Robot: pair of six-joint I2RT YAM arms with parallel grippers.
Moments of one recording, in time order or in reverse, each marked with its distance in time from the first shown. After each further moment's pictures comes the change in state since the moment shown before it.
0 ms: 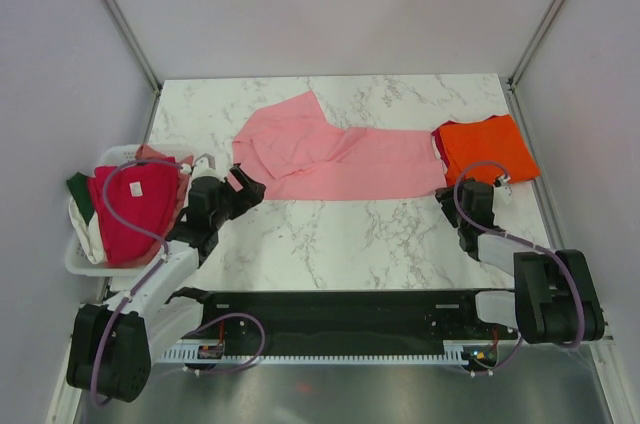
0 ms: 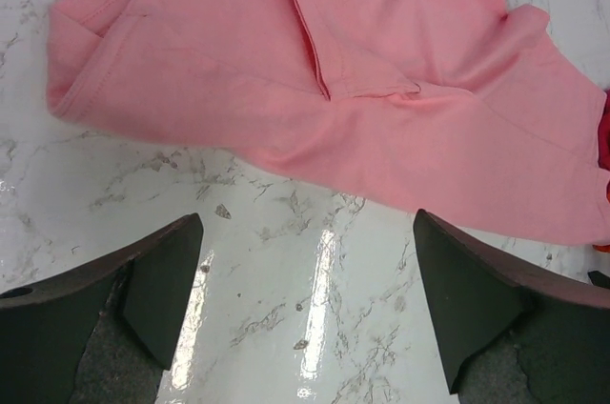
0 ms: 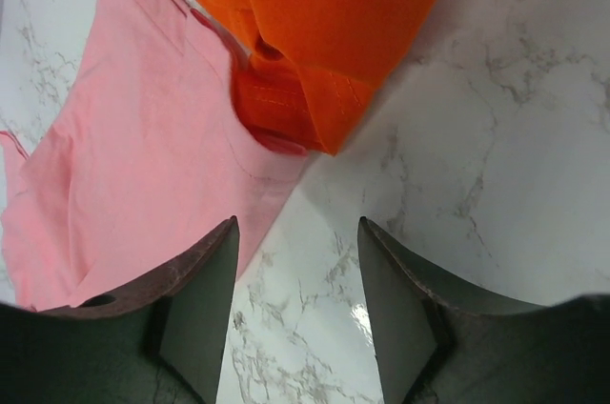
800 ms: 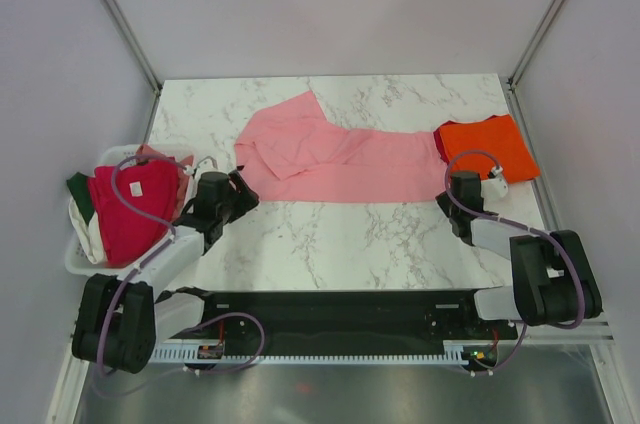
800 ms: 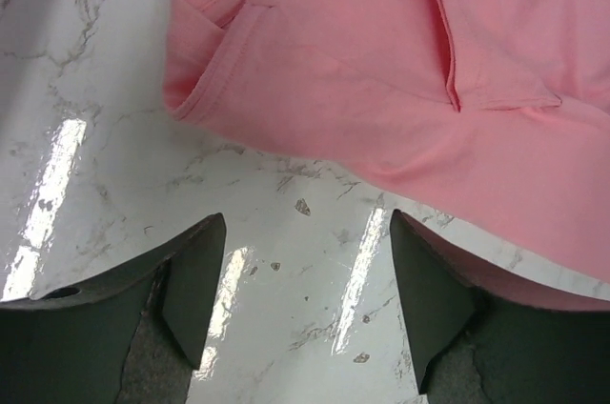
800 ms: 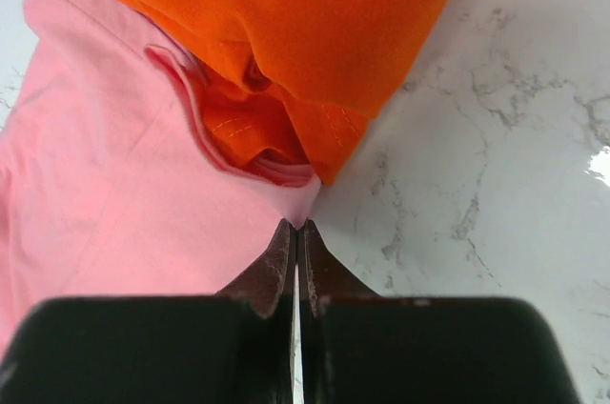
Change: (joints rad) left arm 0.000 0.146 0.050 -0.088 -0.101 -0.001; right arm 0.076 0.126 0.144 -0.137 0.193 0.027
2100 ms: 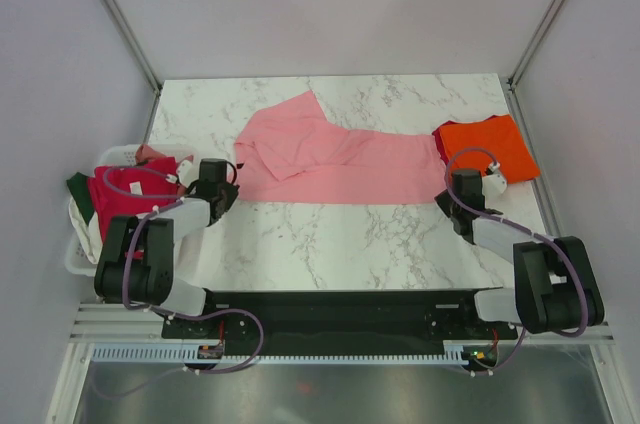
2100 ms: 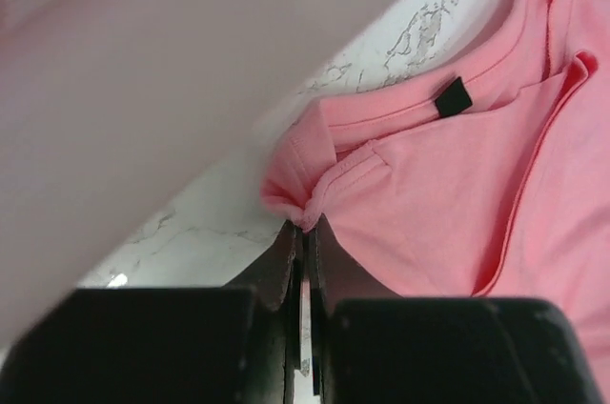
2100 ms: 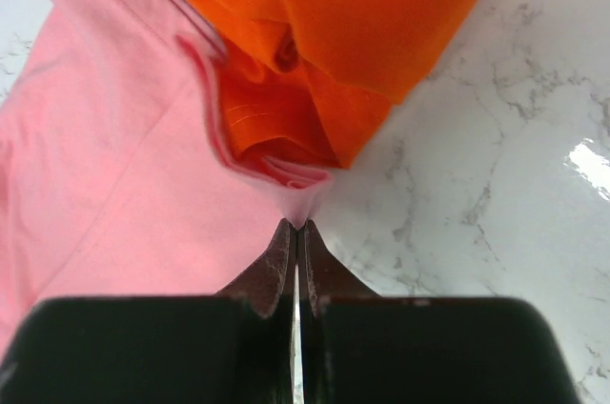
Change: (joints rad) left arm 0.111 0.366 0.123 0.101 -0.171 -0.372; right arm 0.000 -0.038 0.013 -0.075 -0.046 -0.068
